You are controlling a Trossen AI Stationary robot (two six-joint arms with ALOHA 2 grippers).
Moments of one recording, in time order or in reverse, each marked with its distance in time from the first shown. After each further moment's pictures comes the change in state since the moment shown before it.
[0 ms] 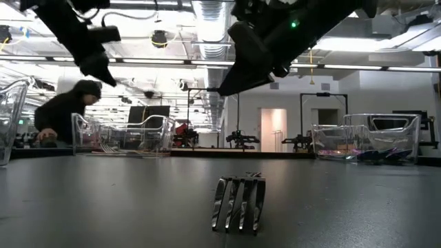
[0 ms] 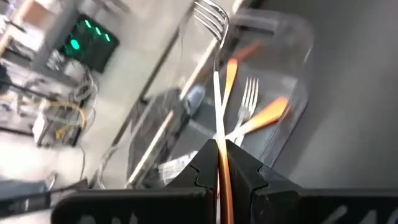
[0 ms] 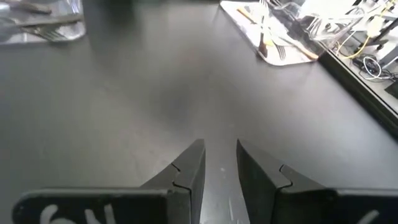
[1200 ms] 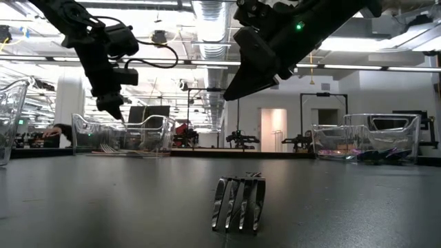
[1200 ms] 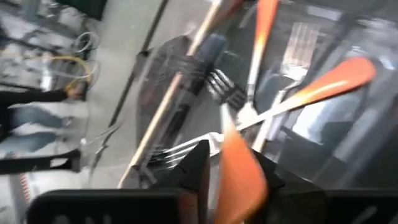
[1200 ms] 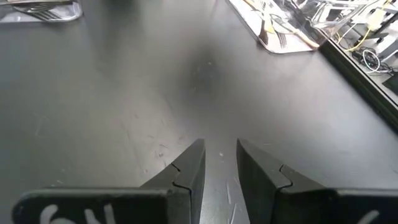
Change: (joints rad) left arm 0.274 0.358 -0.001 0.197 0.066 0.156; right arm 0.006 0.000 0.001 -0.066 0.000 0.026
